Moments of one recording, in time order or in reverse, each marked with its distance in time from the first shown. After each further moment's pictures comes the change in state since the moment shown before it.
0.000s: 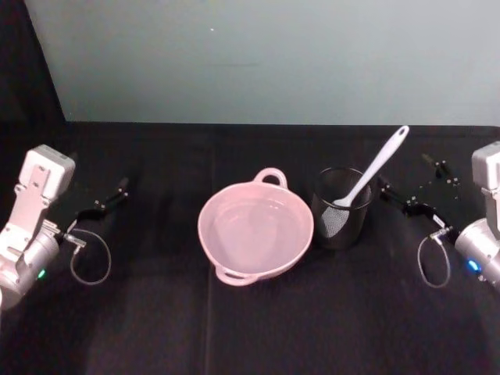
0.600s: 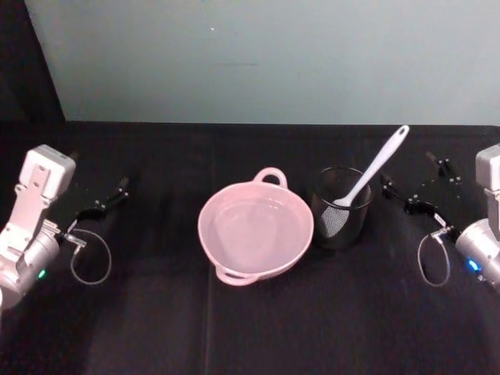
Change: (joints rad) left arm 0.000 0.000 0.000 0.000 0.000 0.000 0.000; right arm -0.013 -0.014 0.020 0.001 -0.008 -0.026 -0.011
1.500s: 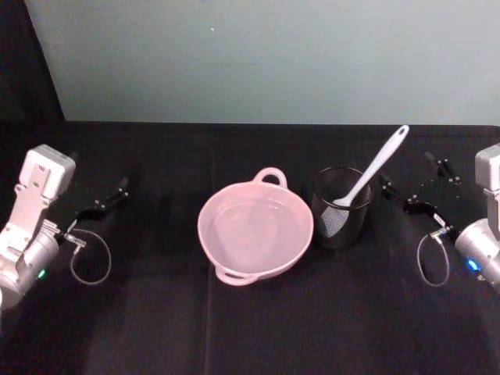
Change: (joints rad) left arm 0.000 0.000 0.000 0.000 0.000 0.000 0.000; right arm 0.003 0.000 -0.003 0.003 0.003 -0.001 0.006
